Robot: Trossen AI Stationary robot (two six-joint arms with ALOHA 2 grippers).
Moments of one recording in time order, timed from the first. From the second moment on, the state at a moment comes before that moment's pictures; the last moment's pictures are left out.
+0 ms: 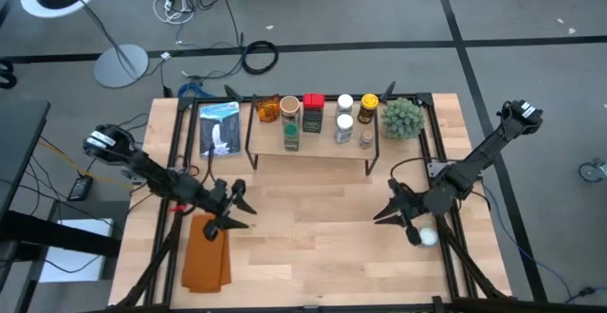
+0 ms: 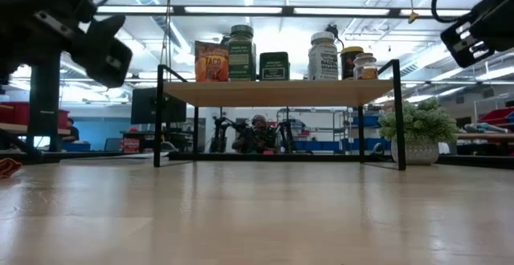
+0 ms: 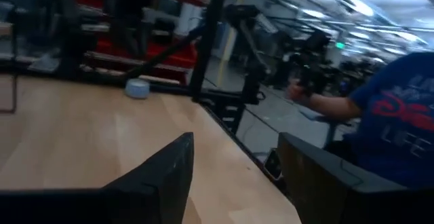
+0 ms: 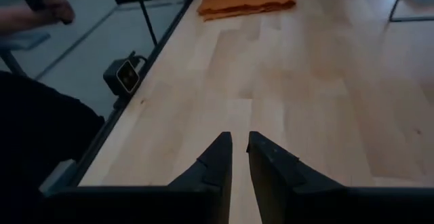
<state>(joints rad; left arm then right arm) -0.35 1.33 0.01 1.43 0.10 -0.28 0.70 0.75 0.32 0.03 0.40 0.36</state>
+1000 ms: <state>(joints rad) 0.45 0.98 0.01 1.01 0.71 -0.16 0.69 0.13 0.20 -0.38 0.58 0.32</state>
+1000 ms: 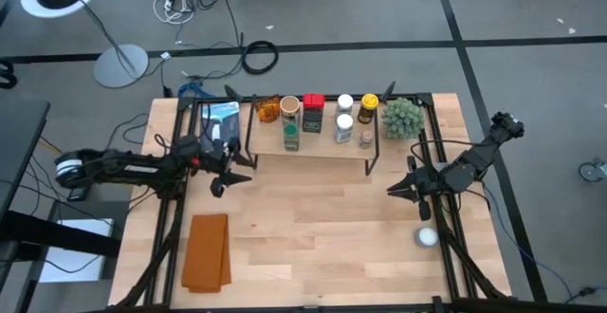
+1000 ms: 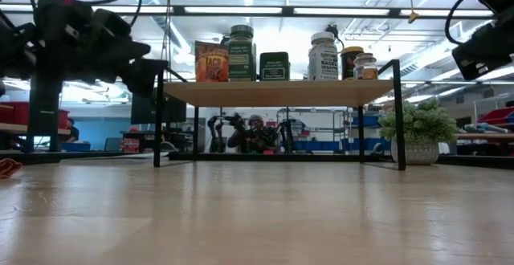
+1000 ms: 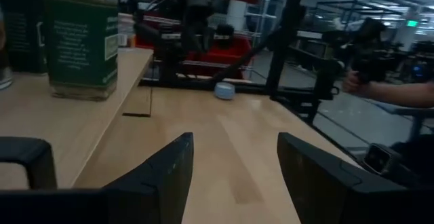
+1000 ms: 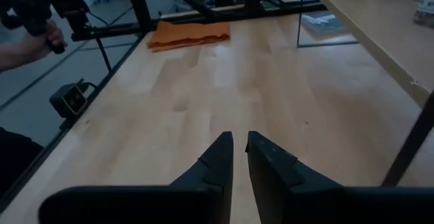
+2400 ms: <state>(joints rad) 0.18 0.83 0.13 0.85 0.04 -0.15 0.69 0.06 0.20 -0.39 0.57 0.31</state>
